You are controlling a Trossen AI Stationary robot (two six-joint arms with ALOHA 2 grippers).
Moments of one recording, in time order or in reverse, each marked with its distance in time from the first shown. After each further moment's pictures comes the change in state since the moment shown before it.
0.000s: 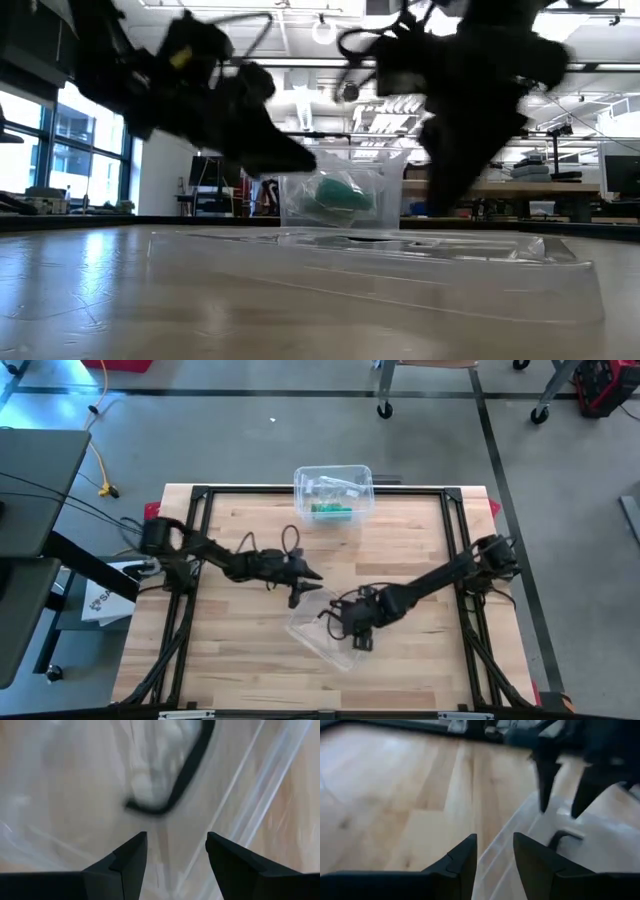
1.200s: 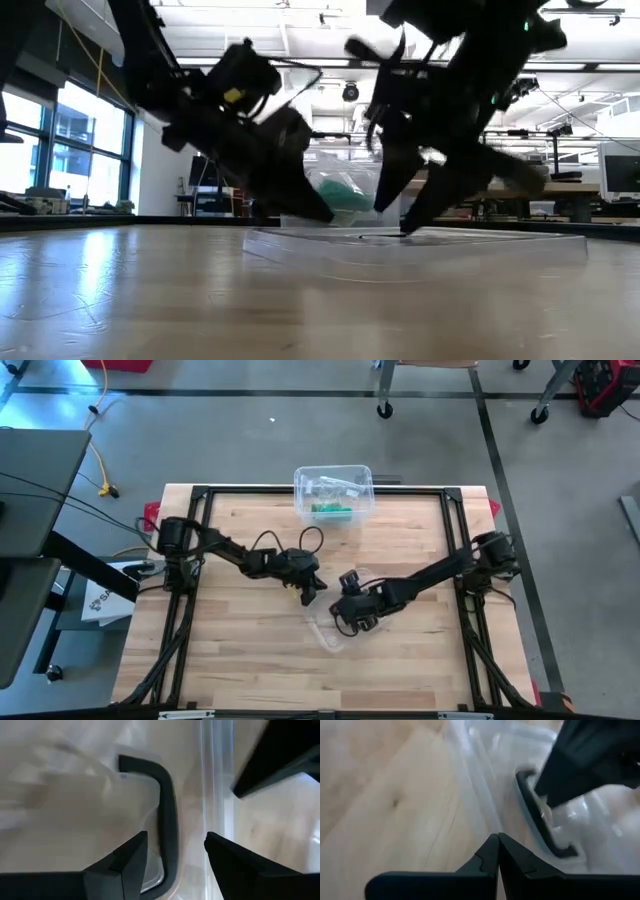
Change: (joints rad) left arm 0.028 0.148 0.198 -0.313 0.071 -0.328; right arm -0.061 -0.019 -0.152 0.258 0.263 -0.852
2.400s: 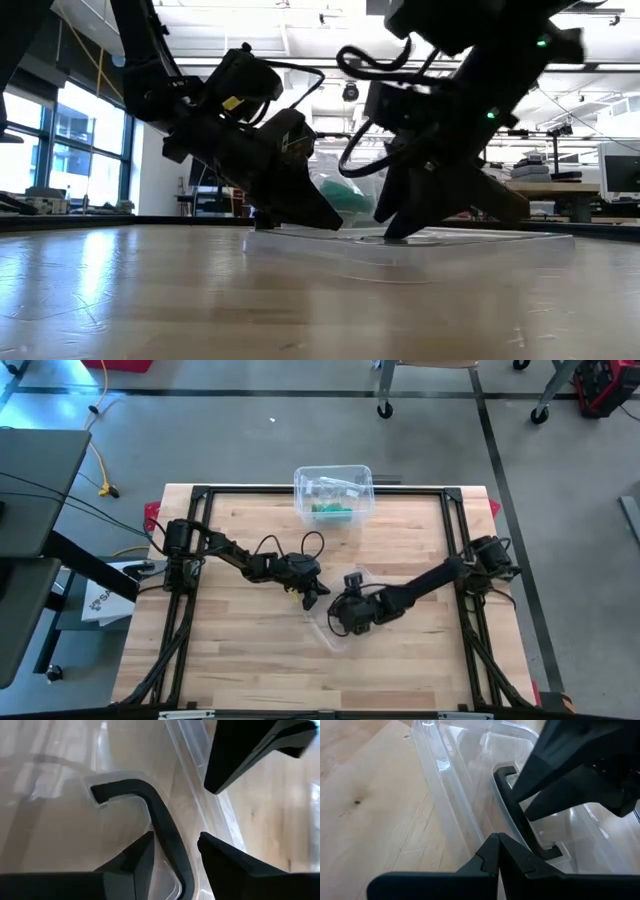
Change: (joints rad) left arm -0.033 0.071 0.002 0.080 0.020 -0.051; right arm 0.051 0.070 0.002 0.053 0.149 0.294
